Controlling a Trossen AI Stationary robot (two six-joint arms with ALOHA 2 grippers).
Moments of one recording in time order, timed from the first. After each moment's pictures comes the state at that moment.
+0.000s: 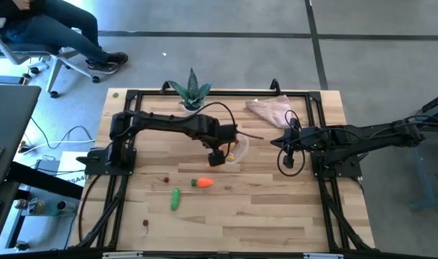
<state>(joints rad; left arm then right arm) 0.16 1.98 1.69 -1.05 -0.15 -0.16 0.10 0.75 0.64 -0.50 0.31 0.16</state>
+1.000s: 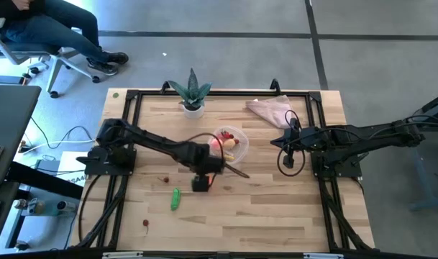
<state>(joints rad) -0.06 1.89 1.41 -0.92 -0.10 -0.15 0.10 0.75 0.64 -0.50 0.31 0.16</state>
